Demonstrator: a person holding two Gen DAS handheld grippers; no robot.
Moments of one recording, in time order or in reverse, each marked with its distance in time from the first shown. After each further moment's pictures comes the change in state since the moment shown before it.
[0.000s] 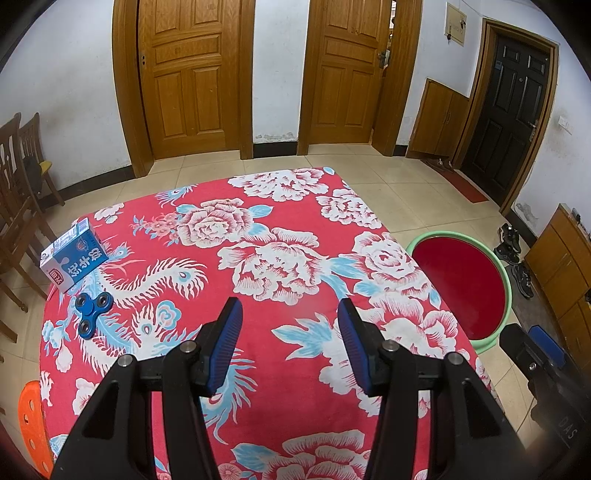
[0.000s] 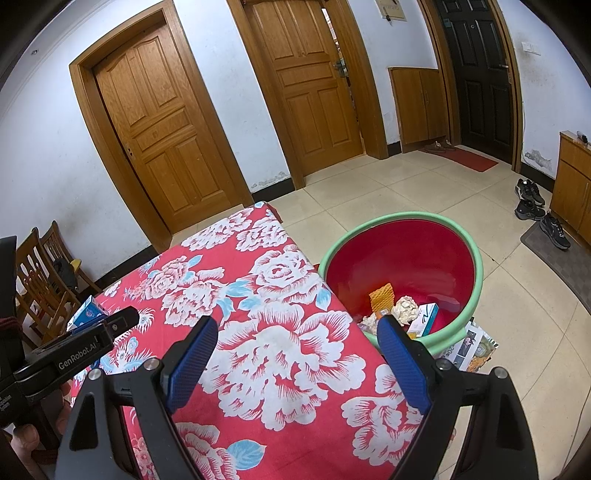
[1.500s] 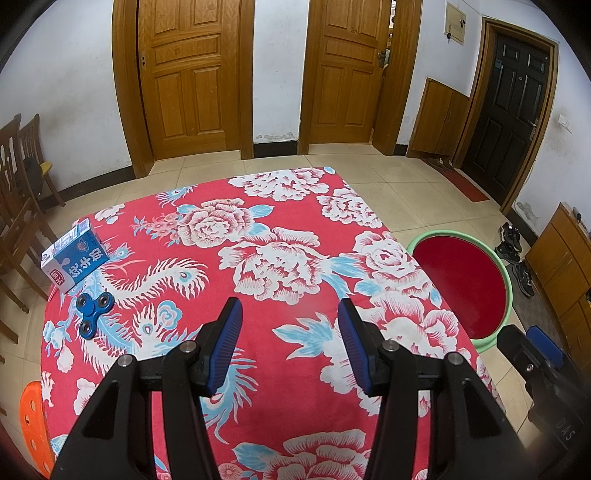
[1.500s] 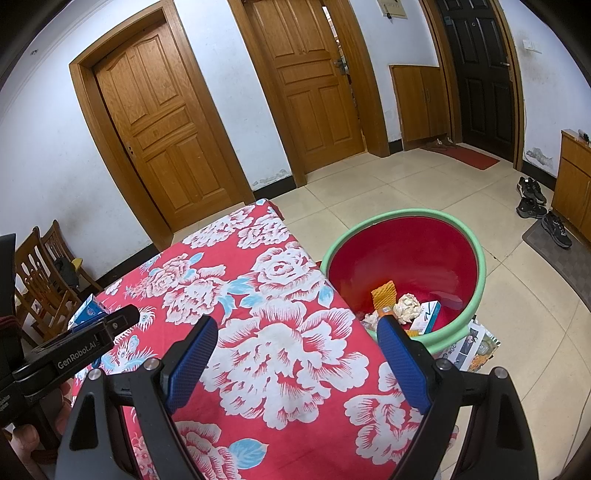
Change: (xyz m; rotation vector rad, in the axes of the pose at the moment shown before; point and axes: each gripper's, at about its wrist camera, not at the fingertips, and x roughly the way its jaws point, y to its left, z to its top) left arm -0.001 0.000 0.000 0.001 0.001 0.001; right arm -0.001 0.001 -0.001 0.002 0.004 0.002
